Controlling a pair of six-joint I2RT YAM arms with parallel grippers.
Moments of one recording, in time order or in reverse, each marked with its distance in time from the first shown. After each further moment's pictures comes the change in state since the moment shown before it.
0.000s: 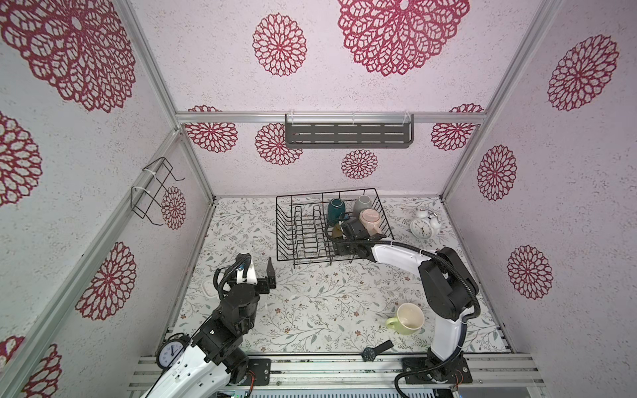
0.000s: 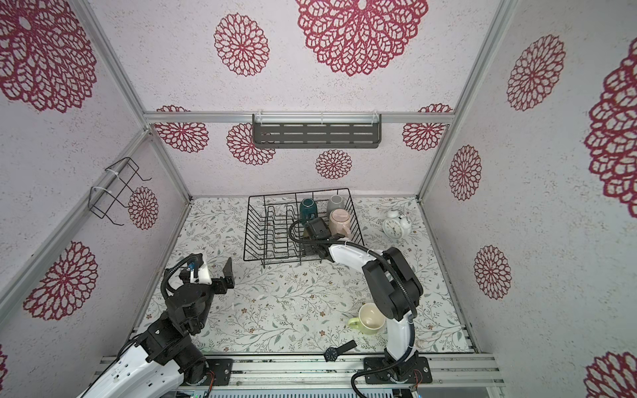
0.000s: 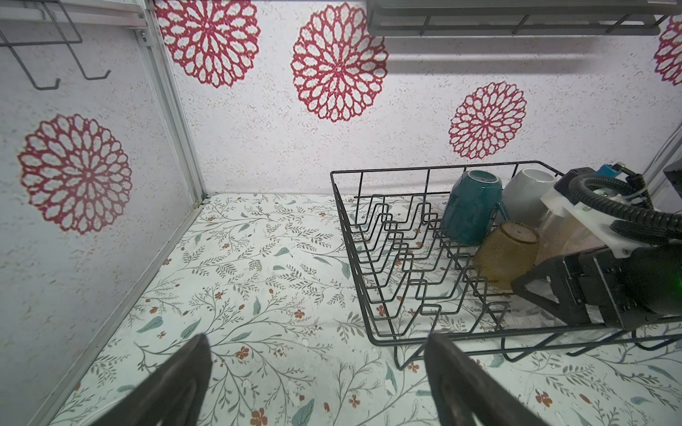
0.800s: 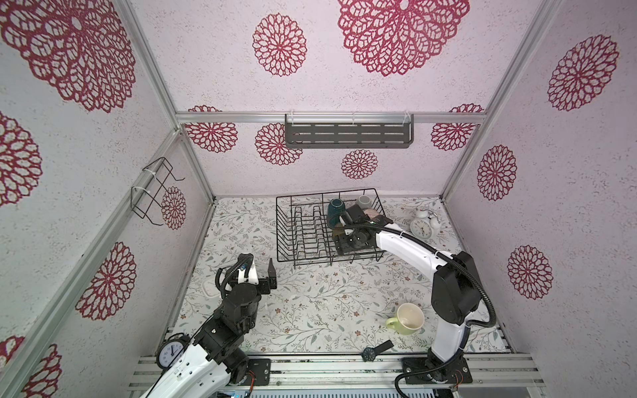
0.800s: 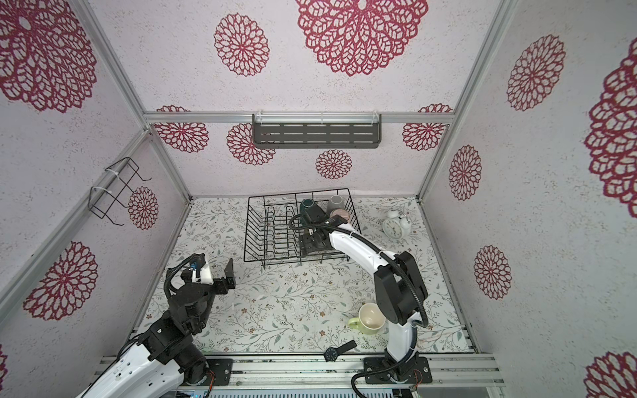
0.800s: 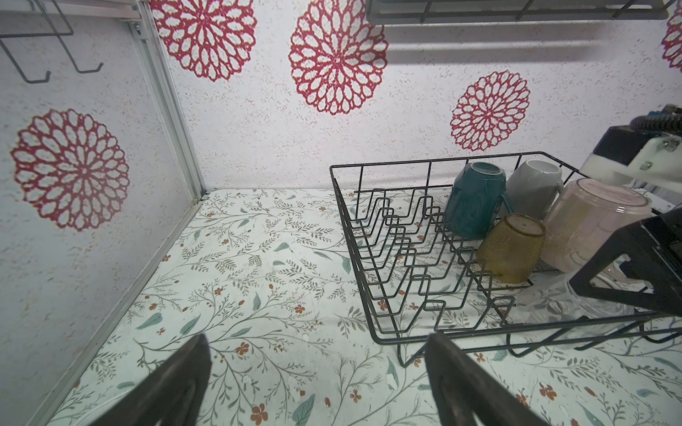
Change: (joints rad) left arm 0.002 0.021 -0.005 0.002 0.008 0.000; right arm 0.005 -0.046 0.267 -0.566 -0.092 0.053
